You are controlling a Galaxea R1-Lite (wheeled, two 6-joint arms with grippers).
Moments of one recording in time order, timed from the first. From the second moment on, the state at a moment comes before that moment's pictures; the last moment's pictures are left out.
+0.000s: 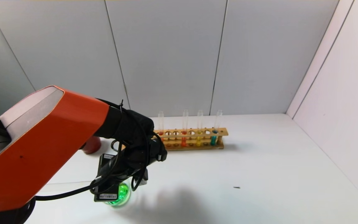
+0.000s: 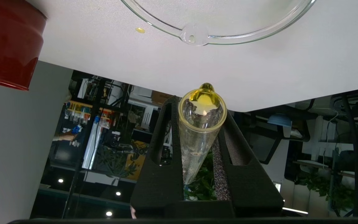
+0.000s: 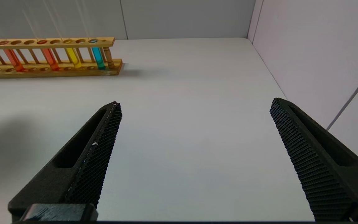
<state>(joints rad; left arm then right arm) -0.63 2.23 -1.51 1.20 0.65 0.48 0.00 0.00 0.00 -0.01 0.00 0.02</state>
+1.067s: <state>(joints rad) -0.62 2.16 -1.53 1.22 0.56 0.45 0.00 0.00 0.00 -0.01 0.00 0.02</state>
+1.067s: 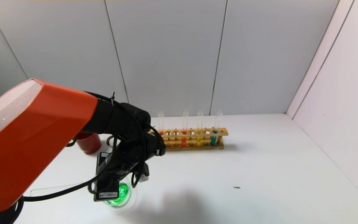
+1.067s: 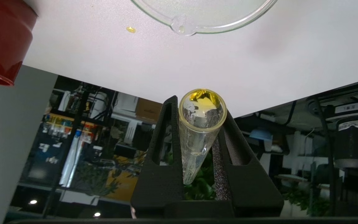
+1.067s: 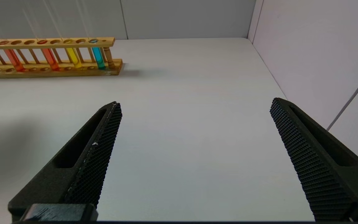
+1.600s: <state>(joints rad) -0.52 1.88 -1.58 1.17 0.48 0.23 0.00 0.00 0.00 -0.01 0.01 0.02</state>
